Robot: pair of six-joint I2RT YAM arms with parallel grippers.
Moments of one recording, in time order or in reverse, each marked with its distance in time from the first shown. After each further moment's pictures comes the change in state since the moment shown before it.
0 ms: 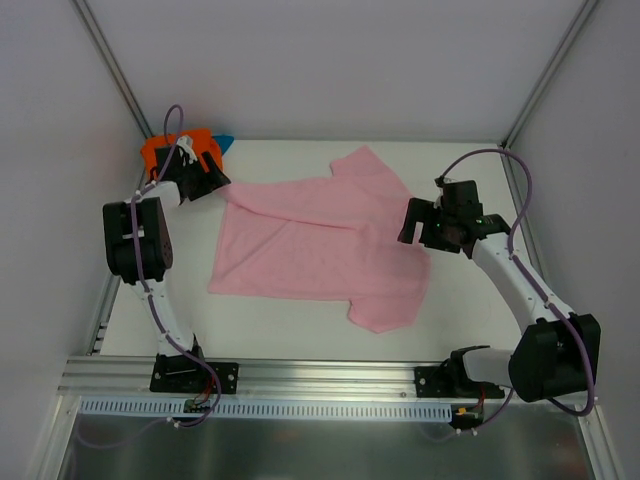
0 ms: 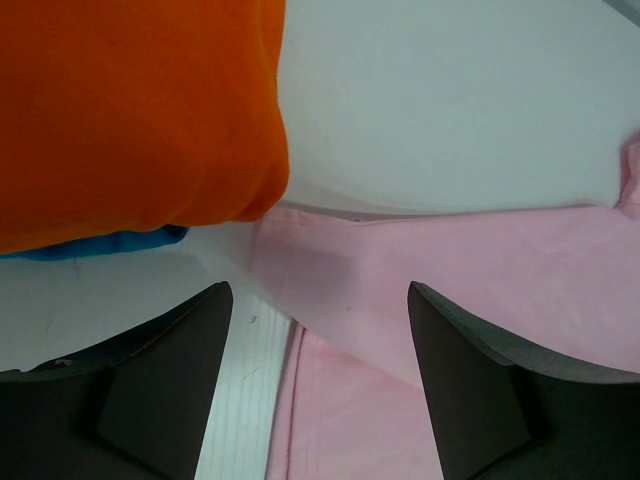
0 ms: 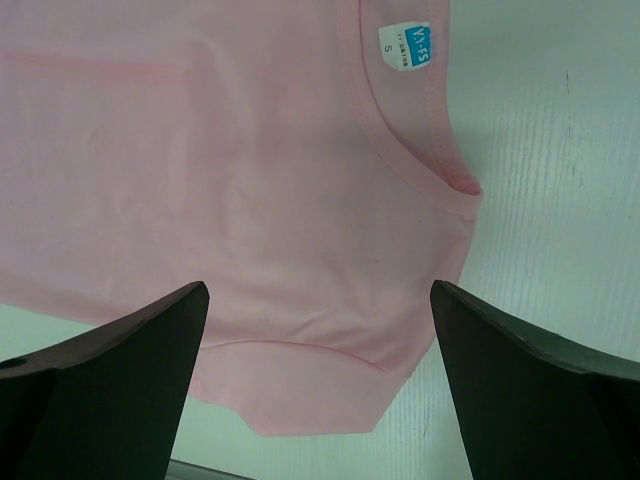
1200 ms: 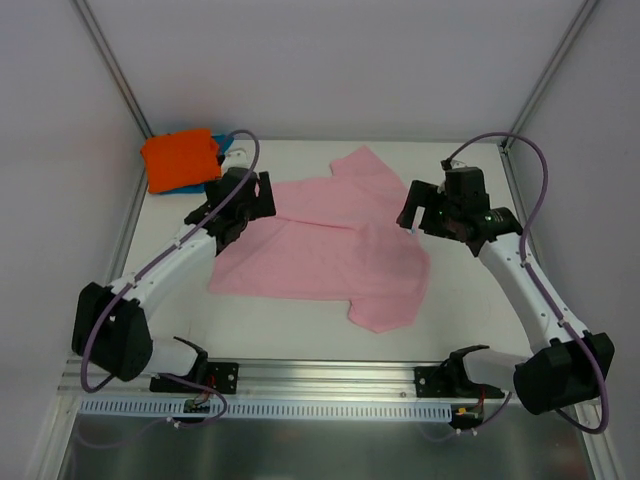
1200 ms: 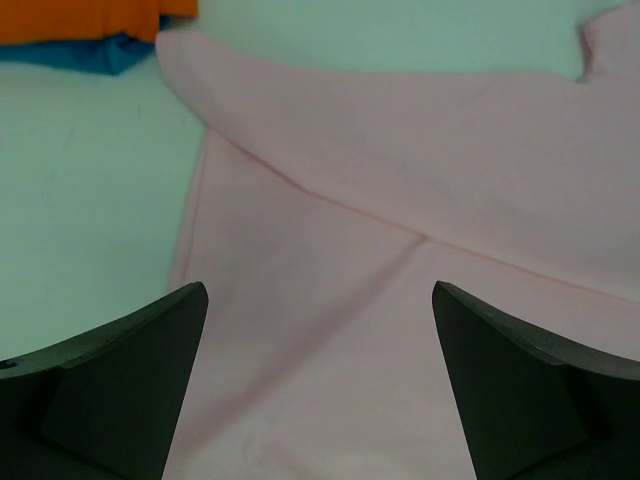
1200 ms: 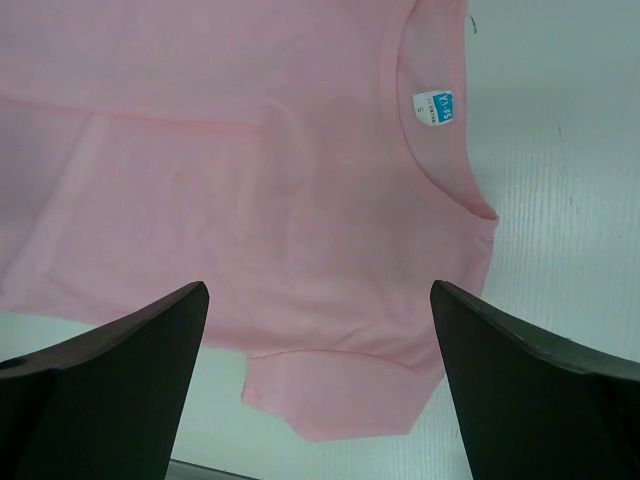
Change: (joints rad) left arm -0.608 -0.704 -0.347 -0.299 -0.804 -0.058; right arm 0.059 -0.062 0.135 -0.070 0.069 0.081
